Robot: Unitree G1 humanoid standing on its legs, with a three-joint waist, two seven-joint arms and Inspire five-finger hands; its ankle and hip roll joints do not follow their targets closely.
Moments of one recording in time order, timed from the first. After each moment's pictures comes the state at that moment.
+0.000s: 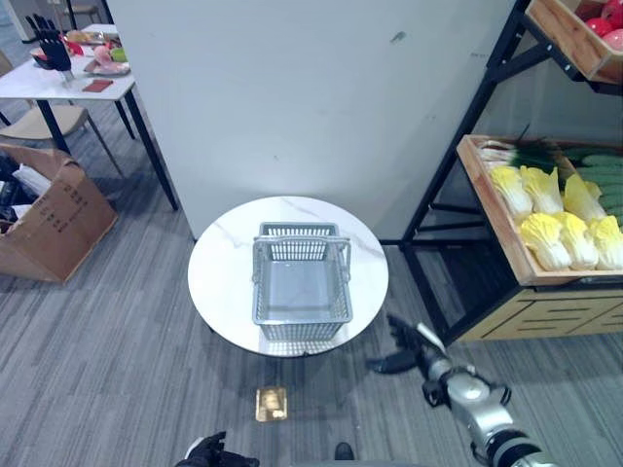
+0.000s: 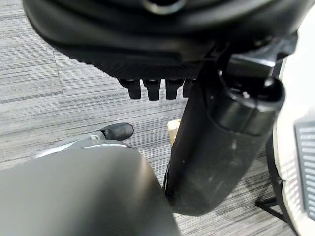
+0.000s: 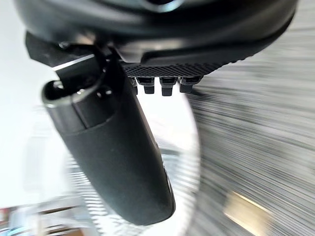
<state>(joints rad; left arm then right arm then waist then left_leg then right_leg) 0.00 0.24 -0.19 1.36 -0.12 -0.10 -0.04 -0.15 -0.42 0.32 0.61 0.25 -0.08 0.07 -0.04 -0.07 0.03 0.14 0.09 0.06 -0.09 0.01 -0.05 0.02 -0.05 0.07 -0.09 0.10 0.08</state>
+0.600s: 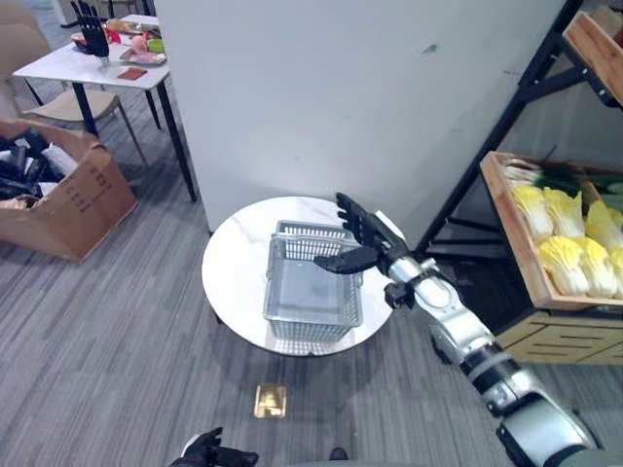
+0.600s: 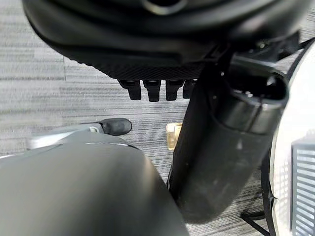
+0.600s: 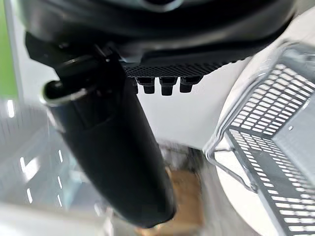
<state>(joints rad) -0.03 0.27 -0.19 1.33 -0.16 -0.10 -0.04 -0.58 -0.46 0.51 0.43 0.40 -0.10 0.08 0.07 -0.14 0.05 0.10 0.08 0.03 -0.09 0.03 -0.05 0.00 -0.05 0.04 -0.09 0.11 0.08</state>
